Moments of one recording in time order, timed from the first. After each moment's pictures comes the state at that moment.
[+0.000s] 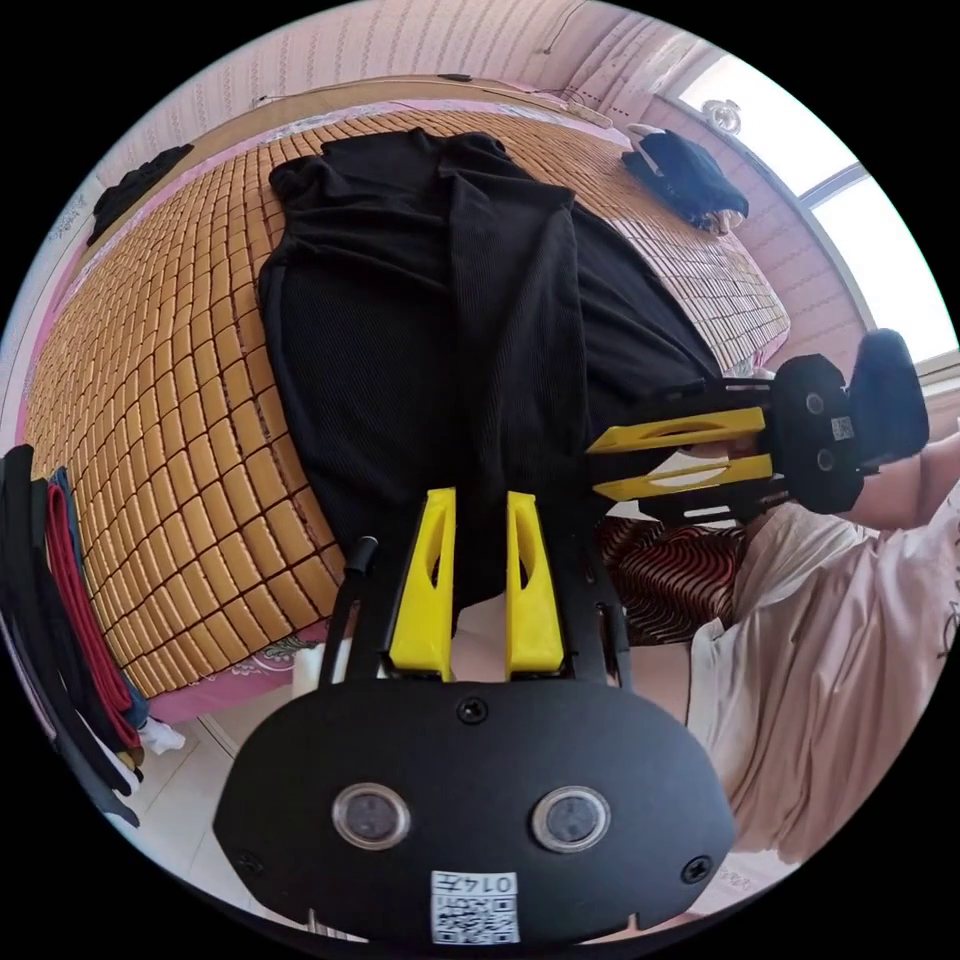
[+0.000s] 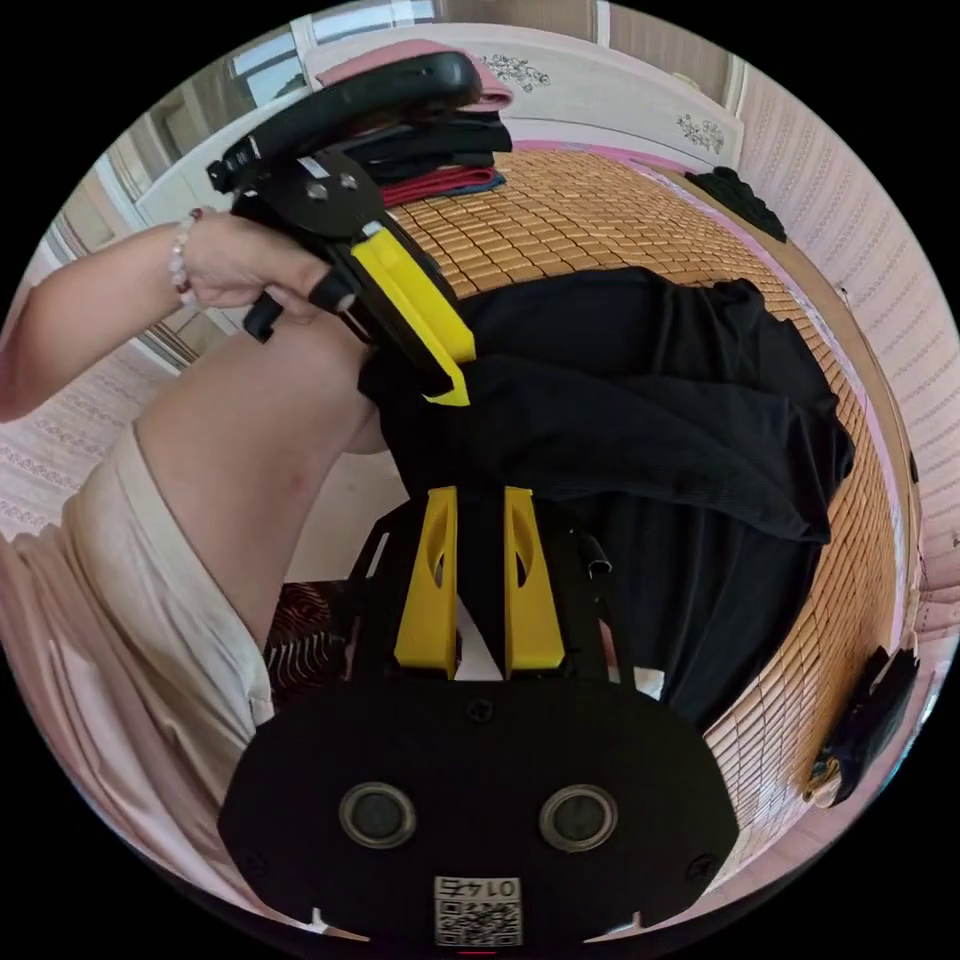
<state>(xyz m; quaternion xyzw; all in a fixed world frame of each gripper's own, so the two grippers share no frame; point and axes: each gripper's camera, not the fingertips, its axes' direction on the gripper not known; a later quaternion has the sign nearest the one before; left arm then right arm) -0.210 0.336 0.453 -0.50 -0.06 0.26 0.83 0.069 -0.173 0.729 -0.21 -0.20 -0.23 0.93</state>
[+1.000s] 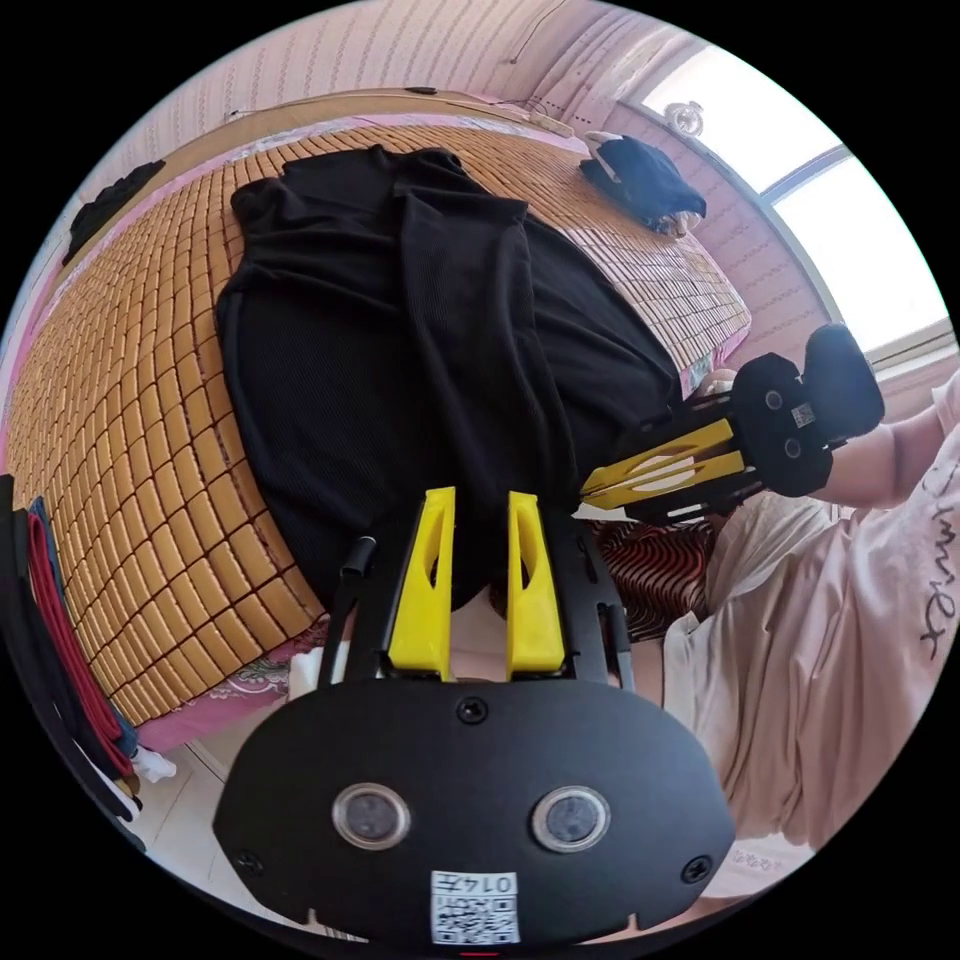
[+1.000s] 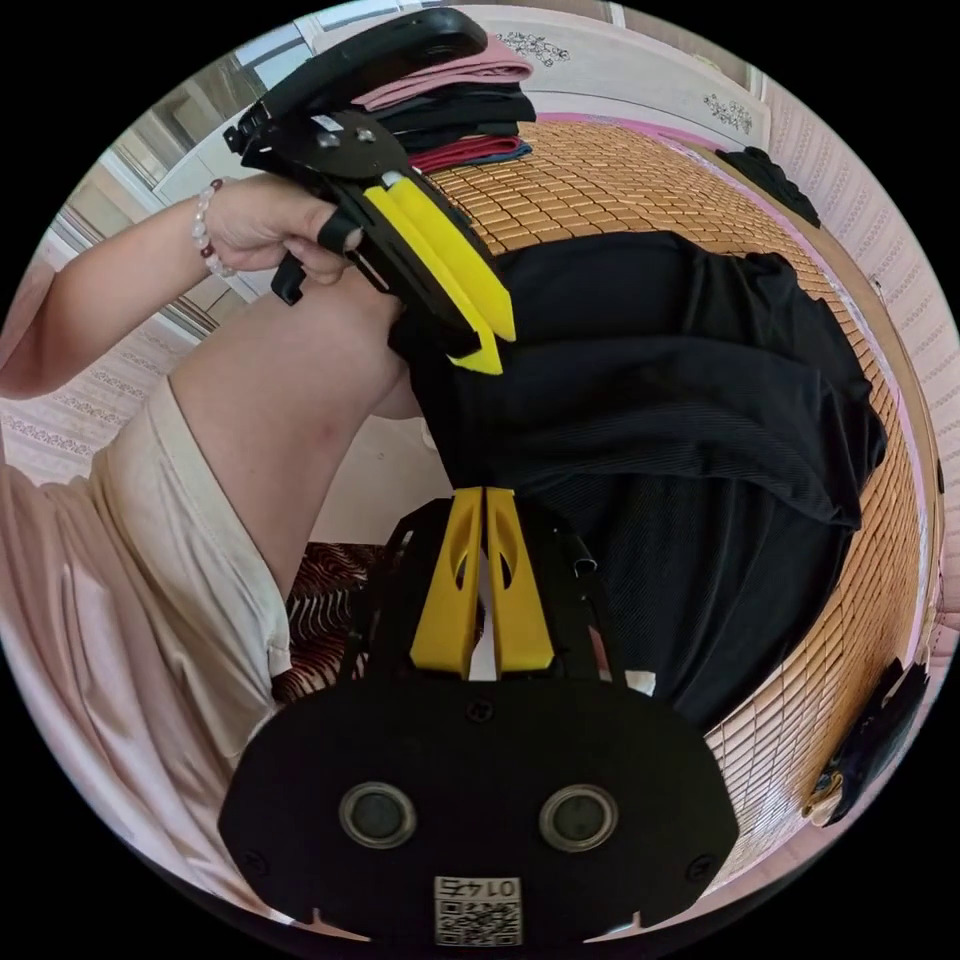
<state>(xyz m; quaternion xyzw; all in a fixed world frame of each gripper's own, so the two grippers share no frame) -0.194 0.325 0.467 -0.50 -0.01 0.26 0.83 0.060 -0.164 0.729 -0.25 -0.26 -0.24 0.90</state>
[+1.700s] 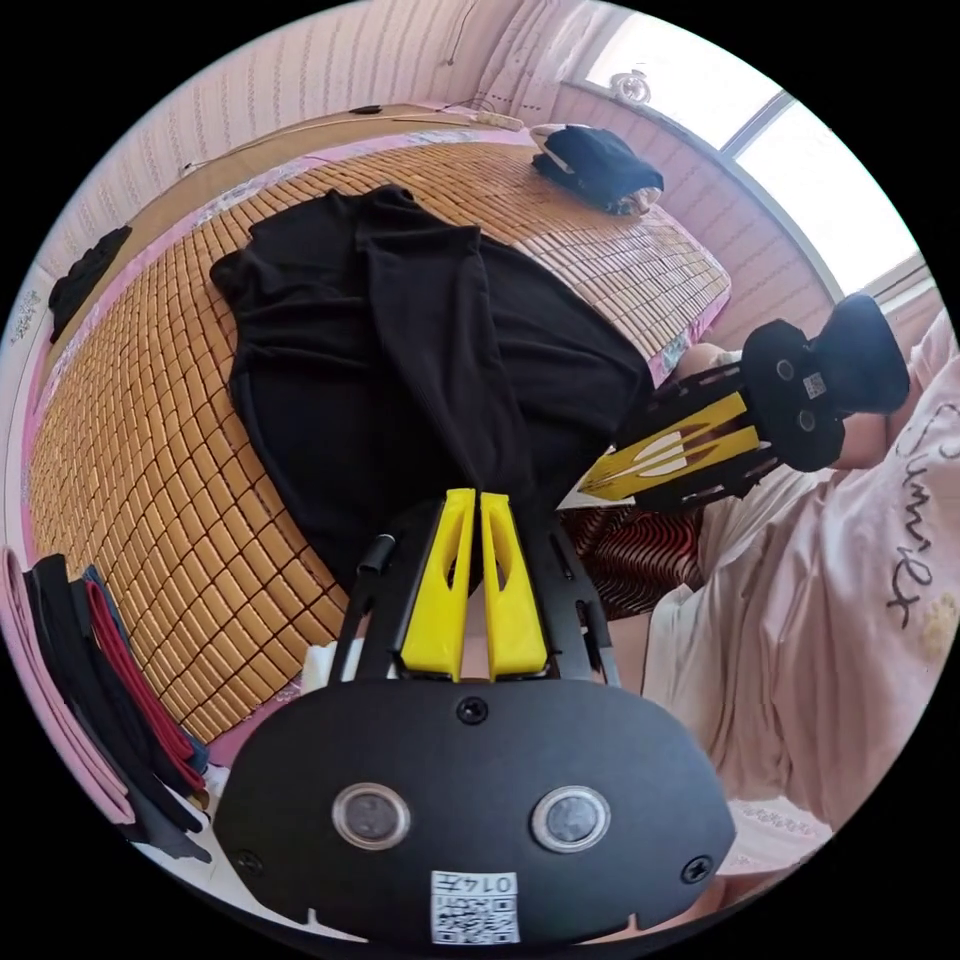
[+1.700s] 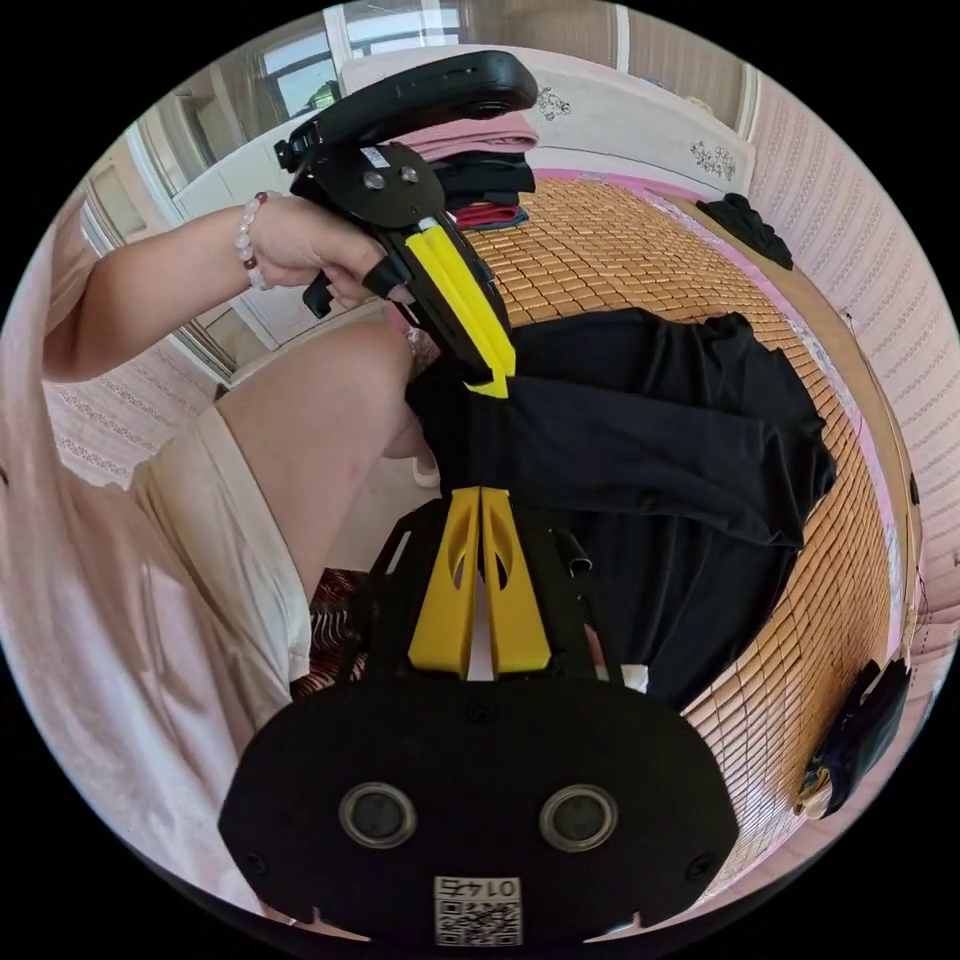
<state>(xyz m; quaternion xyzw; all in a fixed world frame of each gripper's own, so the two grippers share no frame) -0.155 0.277 0.481 -0.49 0.00 0.34 0.81 0.081 -0.177 0.680 -0.18 -0.24 -0.24 0.92</state>
